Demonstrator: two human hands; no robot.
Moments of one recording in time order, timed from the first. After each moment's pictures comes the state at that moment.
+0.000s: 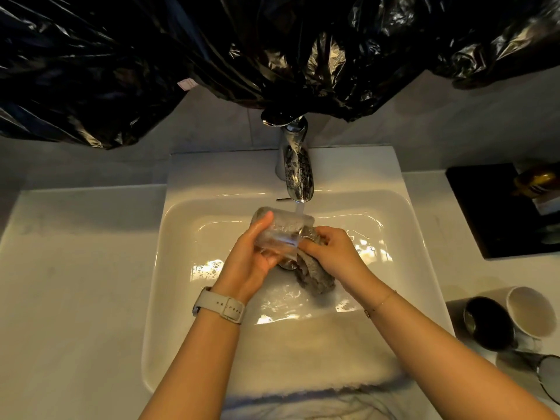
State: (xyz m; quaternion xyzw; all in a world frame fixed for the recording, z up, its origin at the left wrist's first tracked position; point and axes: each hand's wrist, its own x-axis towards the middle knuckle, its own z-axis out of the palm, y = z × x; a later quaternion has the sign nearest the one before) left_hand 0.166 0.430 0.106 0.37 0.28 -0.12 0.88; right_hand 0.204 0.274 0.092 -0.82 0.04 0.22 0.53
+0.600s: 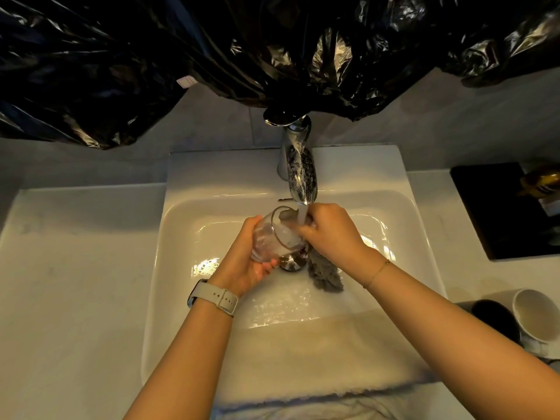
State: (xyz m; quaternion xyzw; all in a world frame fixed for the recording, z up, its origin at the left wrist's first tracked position) left_hand 0.176 0.443 0.093 0.42 0.34 -0.22 0.82; right_hand 0.240 0.290 0.111 -0.92 -0.18 0.13 0.31
